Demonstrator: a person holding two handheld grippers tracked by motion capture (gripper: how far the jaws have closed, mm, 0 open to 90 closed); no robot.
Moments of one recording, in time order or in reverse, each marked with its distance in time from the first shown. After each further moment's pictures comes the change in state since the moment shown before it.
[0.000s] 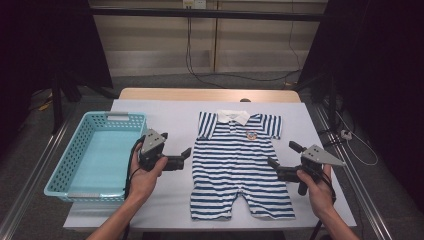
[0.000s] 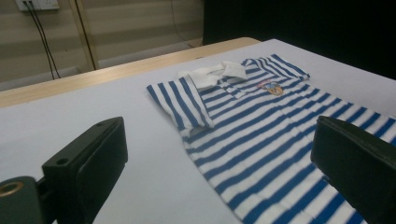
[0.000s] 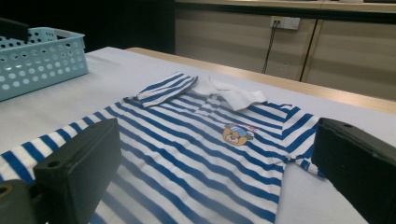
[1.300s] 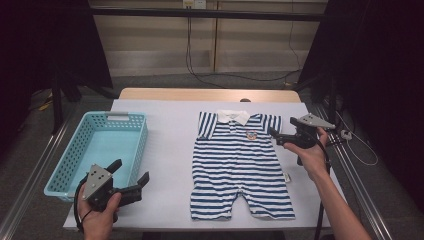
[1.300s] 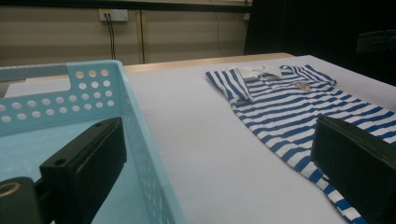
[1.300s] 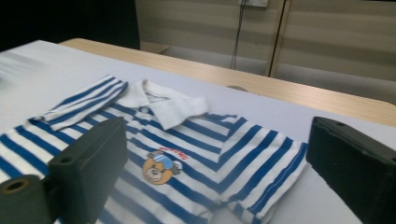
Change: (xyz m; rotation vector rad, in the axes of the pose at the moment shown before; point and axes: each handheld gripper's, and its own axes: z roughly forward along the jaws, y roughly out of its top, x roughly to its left) left arm 0.011 -0.047 -0.113 -0.092 0.171 -0.086; right arm -0.069 0.025 0.070 0.100 -0.104 0.034
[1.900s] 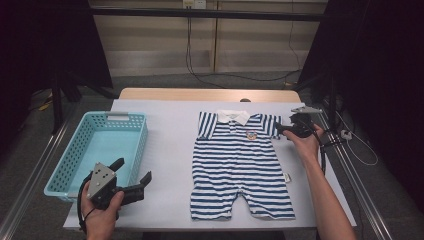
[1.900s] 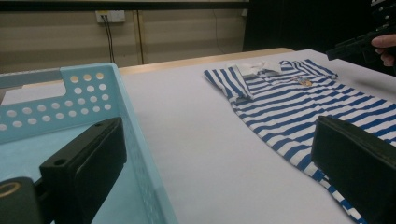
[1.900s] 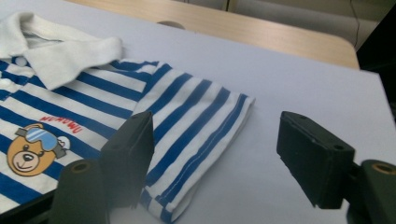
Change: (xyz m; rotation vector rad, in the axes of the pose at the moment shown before) left arm -0.002 0.002 0.007 0.010 -0.005 0.032; right arm -0.041 -0.007 0.048 0.277 -0.185 0.014
